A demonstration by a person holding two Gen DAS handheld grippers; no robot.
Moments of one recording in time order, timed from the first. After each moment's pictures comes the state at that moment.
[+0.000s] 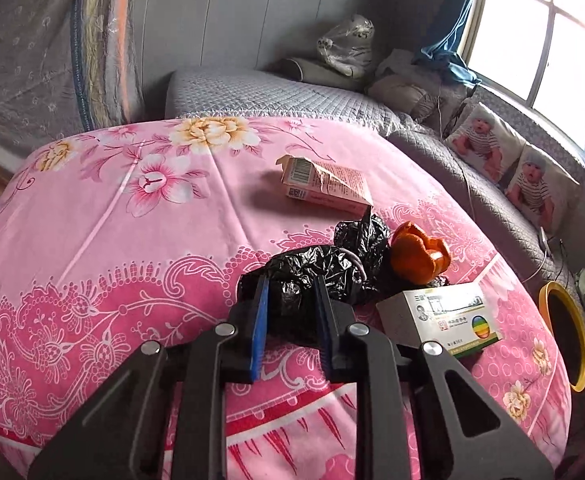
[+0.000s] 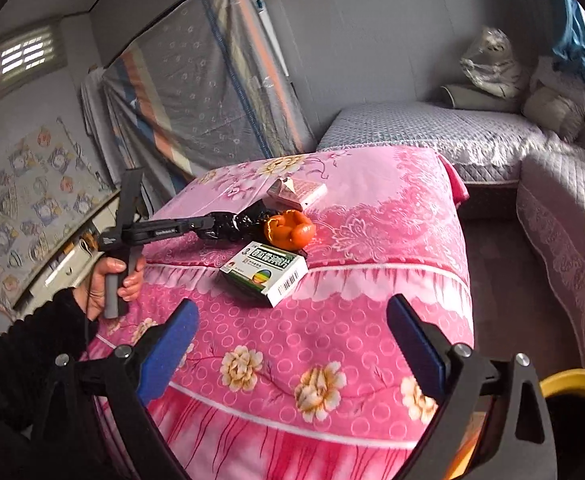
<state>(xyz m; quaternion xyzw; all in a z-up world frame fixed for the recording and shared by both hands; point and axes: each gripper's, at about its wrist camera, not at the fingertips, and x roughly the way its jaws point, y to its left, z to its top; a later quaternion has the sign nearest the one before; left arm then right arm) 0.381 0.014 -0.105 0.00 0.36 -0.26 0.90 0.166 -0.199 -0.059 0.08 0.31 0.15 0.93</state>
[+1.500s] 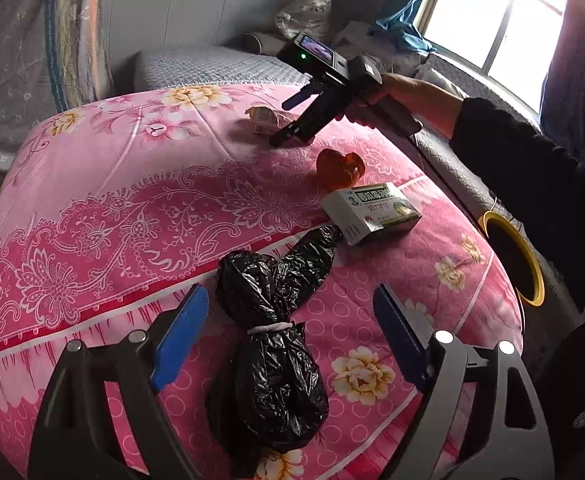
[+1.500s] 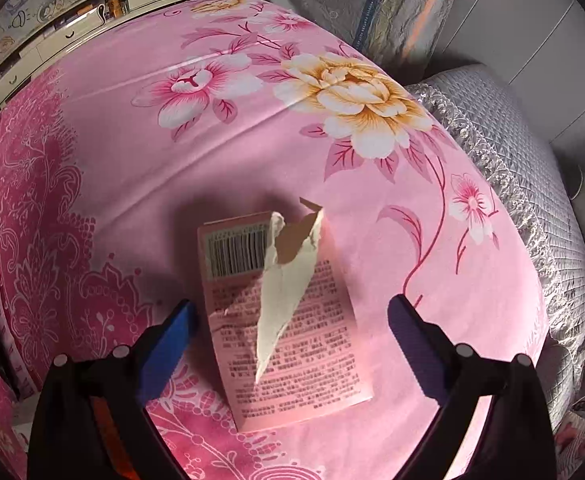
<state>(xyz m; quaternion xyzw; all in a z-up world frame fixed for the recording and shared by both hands) 0.298 0.076 -0.091 0.03 0.41 -0.34 0.85 0.540 -0.045 -0.154 -0.27 0.50 0.25 0.78</state>
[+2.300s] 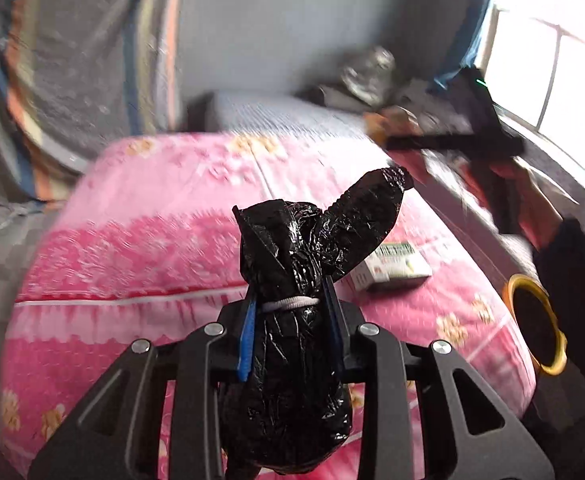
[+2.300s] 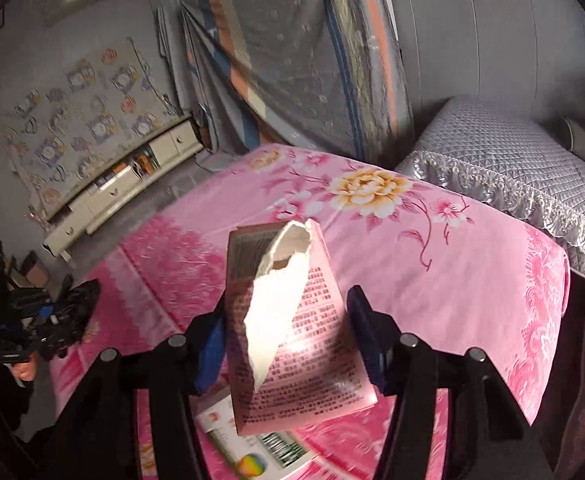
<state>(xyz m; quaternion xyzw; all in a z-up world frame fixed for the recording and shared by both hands) 0.225 0.076 -0.033 -0.02 0.32 -0.19 0.93 0.383 -0.119 -0.026 0.00 0.36 0.33 0.87</state>
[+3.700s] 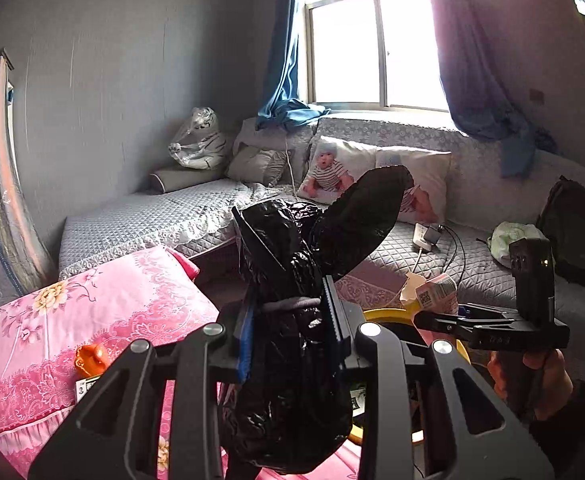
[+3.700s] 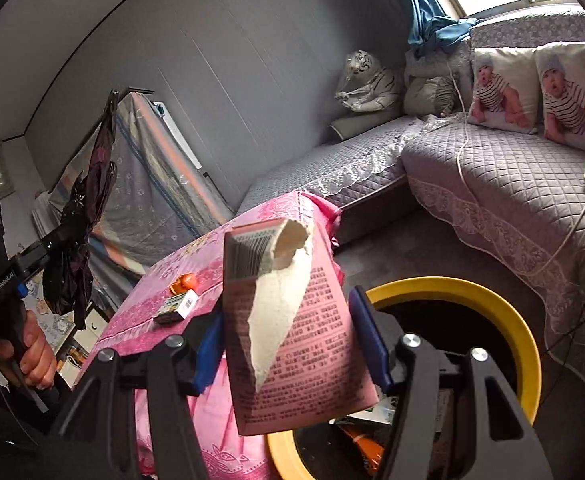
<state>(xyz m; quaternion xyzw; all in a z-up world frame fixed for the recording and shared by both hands) 0.088 -0.261 0.040 0.10 0.17 -0.42 0.89 -0.044 -0.402 -0.078 0.25 0.20 0.01 0.95</state>
